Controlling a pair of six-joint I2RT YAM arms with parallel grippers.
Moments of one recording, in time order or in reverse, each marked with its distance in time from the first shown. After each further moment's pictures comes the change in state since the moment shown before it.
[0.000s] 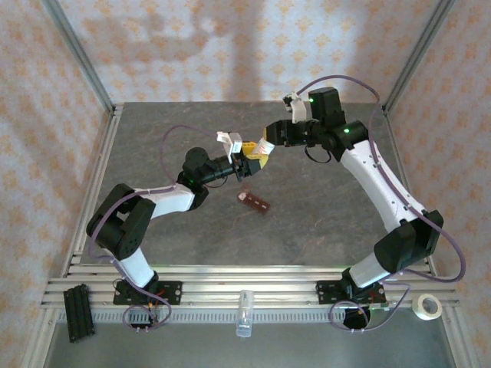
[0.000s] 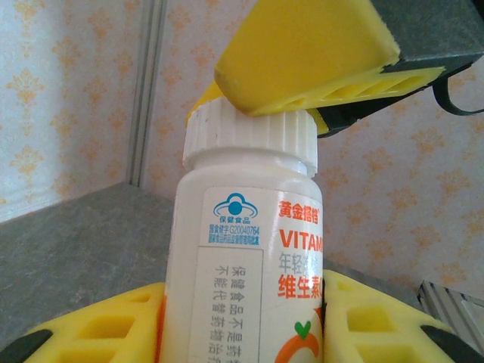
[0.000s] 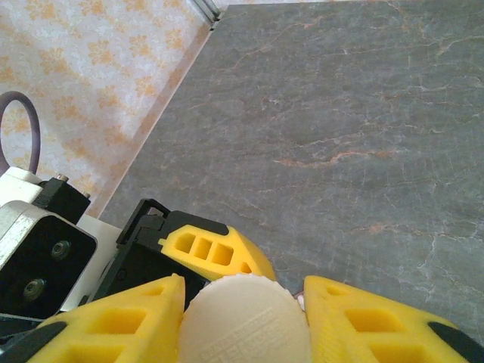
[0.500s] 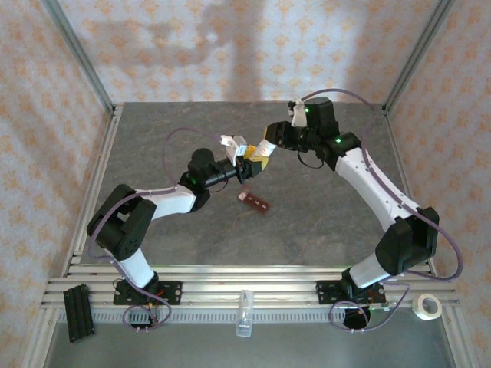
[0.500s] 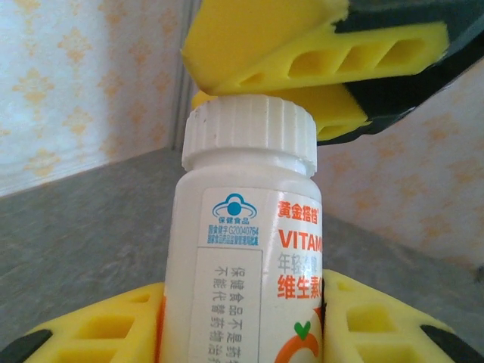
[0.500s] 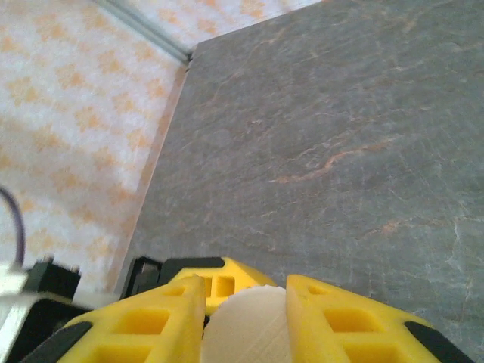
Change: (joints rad) left arm -0.033 -0.005 -0.010 -0.148 -0.150 0.137; right arm 0.026 -0.018 -0.180 0.238 0.112 0.320
